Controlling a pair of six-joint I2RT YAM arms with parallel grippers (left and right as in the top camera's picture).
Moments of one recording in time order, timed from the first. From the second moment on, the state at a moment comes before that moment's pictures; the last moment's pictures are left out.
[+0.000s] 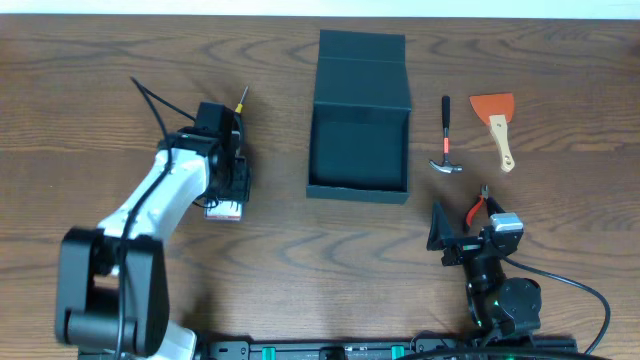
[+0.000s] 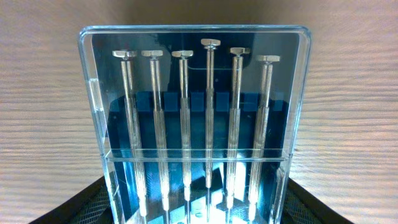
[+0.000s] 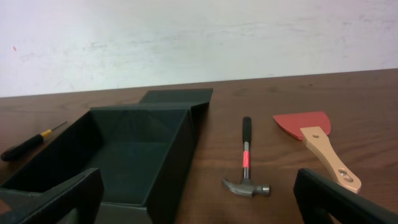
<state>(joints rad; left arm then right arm) -0.17 1.68 1.06 -0.77 -0.01 -0.10 0.15 0.01 0.01 -0.07 0.01 0.16</state>
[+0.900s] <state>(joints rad) -0.34 1.49 1.40 -0.91 0.01 -0.12 0.15 0.01 0.01 -0.07 0.01 0.16</state>
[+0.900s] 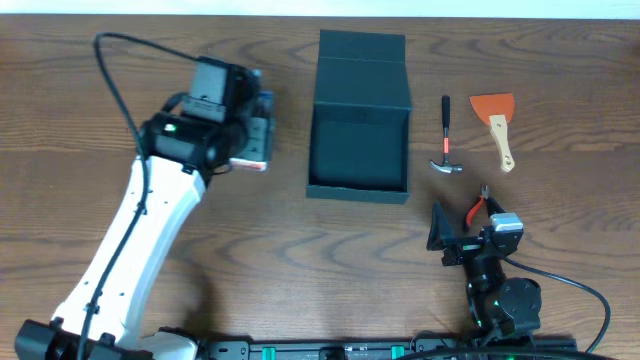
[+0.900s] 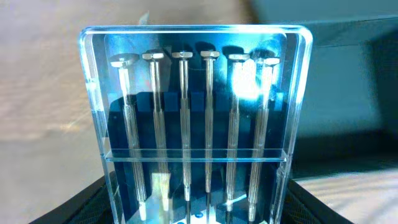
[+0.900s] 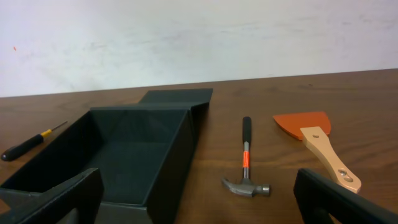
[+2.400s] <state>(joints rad) -0.64 1.97 1.45 -0.60 0.04 -0.28 0.15 0.01 0.01 -0.07 0.01 0.16</state>
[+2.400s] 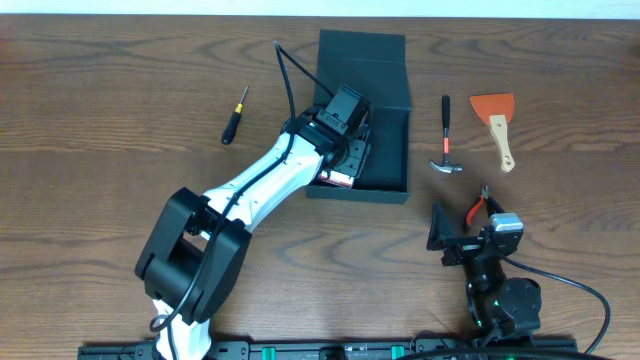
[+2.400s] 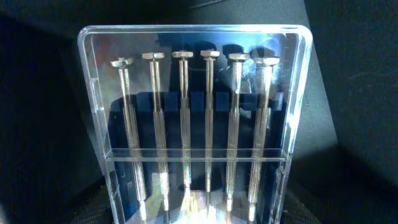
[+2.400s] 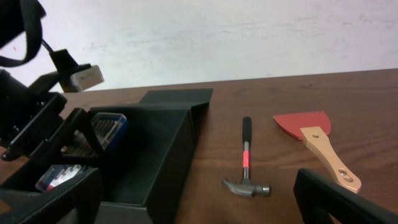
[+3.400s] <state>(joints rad) -0.64 2.05 1.45 -0.56 0.03 -0.42 0.15 0.01 0.01 -0.07 0.01 0.16</state>
